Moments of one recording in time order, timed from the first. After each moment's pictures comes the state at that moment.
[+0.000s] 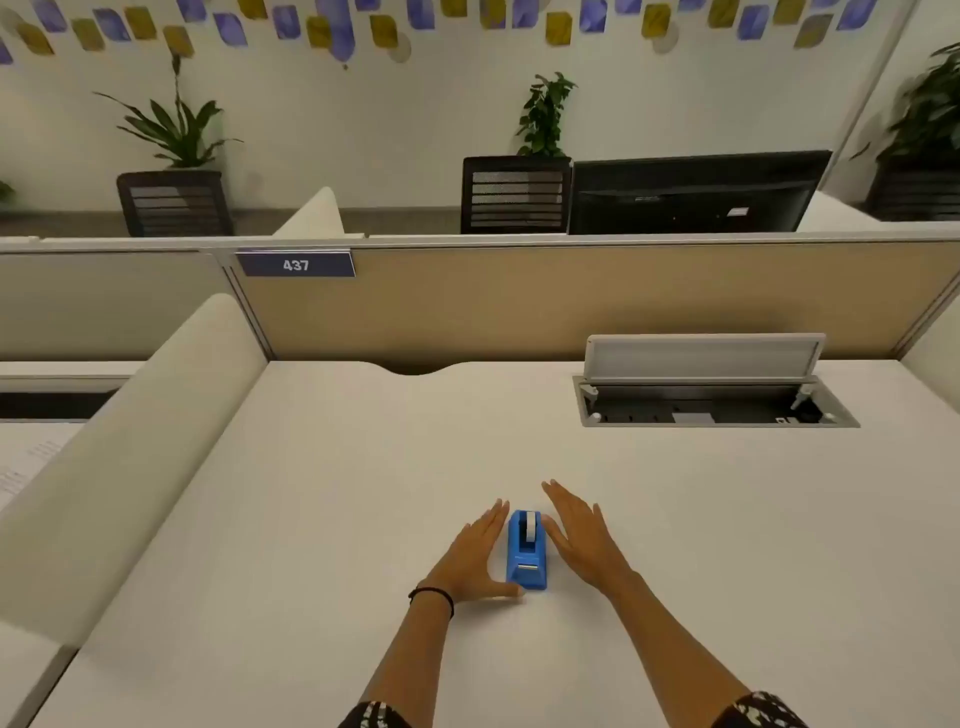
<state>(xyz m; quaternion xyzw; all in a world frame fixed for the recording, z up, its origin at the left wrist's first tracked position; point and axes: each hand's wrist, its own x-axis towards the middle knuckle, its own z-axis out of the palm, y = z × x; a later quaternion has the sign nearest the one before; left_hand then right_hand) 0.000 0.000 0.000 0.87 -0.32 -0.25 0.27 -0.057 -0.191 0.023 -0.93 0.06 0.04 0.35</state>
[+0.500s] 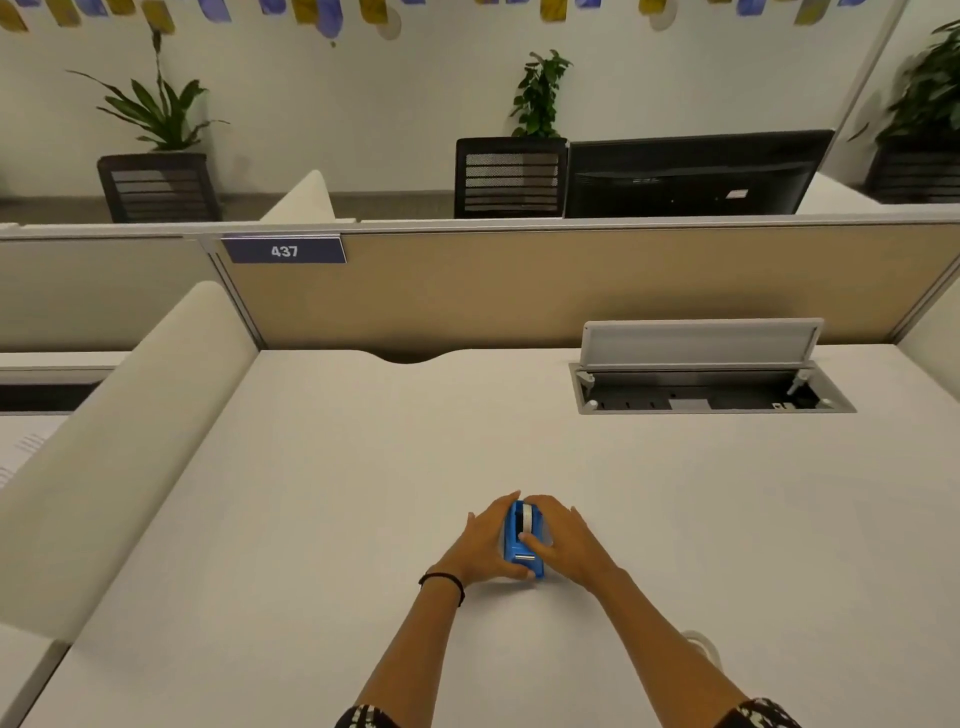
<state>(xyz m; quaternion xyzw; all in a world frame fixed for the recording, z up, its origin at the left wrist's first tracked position) 0.001 -0.020 0.002 0.84 -0.29 -0.28 0.35 -0.062 -0.175 0.018 -0.91 0.05 0.08 0.40</state>
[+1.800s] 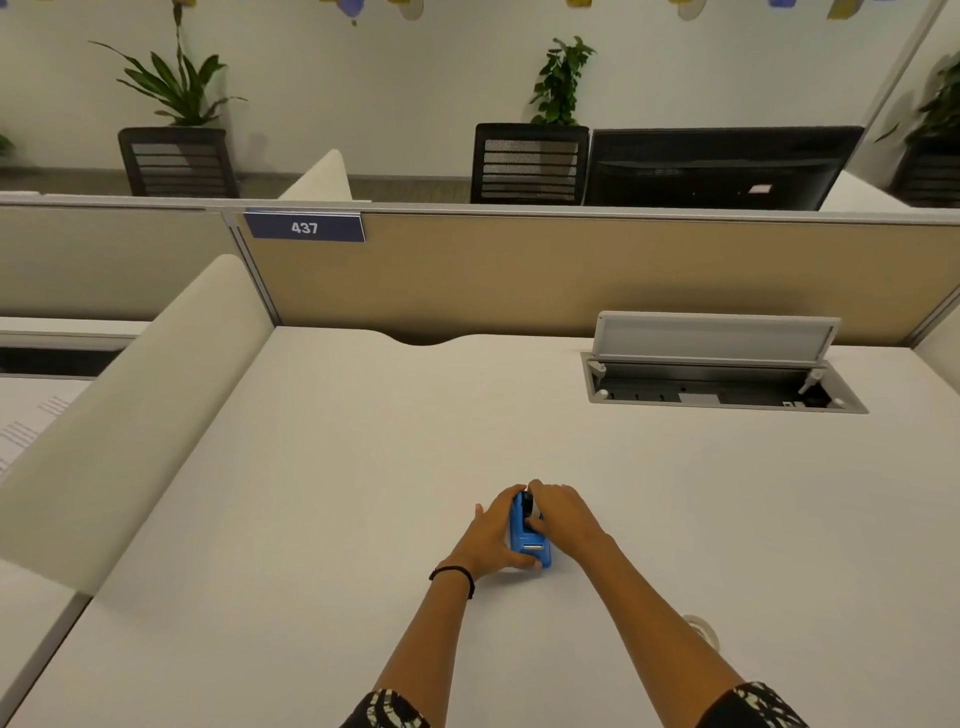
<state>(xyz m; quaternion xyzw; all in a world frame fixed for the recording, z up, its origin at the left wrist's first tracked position) -0.022 -0.017 0.002 0.84 -0.25 -0.27 0.39 -0.044 -0.154 0.046 -0.98 0.03 0.11 0.19</state>
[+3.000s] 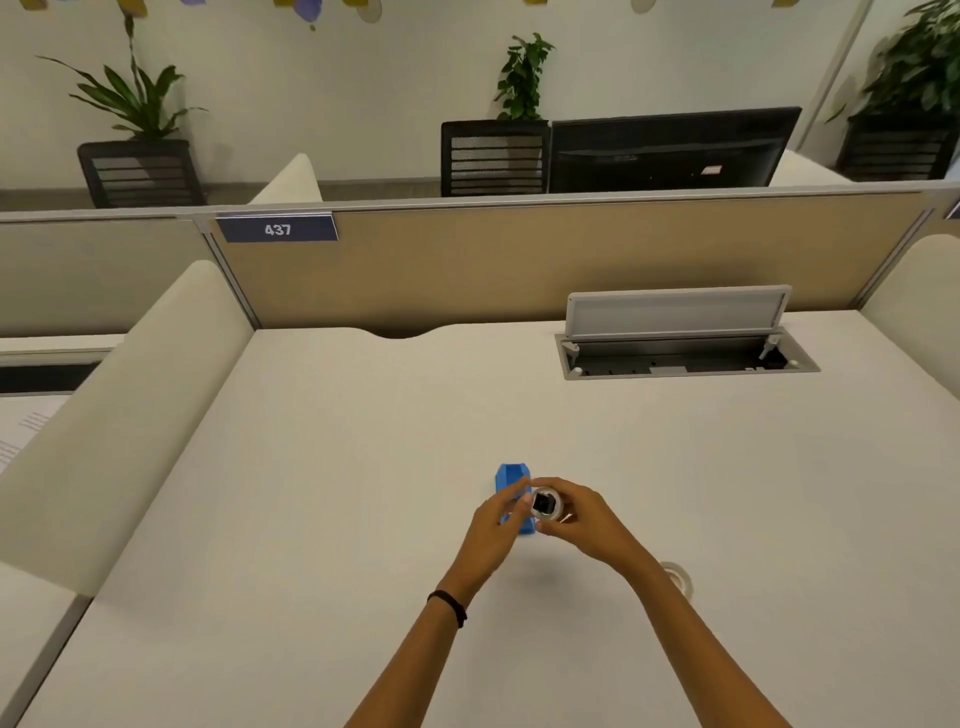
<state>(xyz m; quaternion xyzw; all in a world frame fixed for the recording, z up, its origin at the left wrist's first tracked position) -0.089 -0.022 0.054 0.76 -0.15 -0.24 0.59 -0.134 -0.171 0.070 -0.83 0.05 0.02 0.56</state>
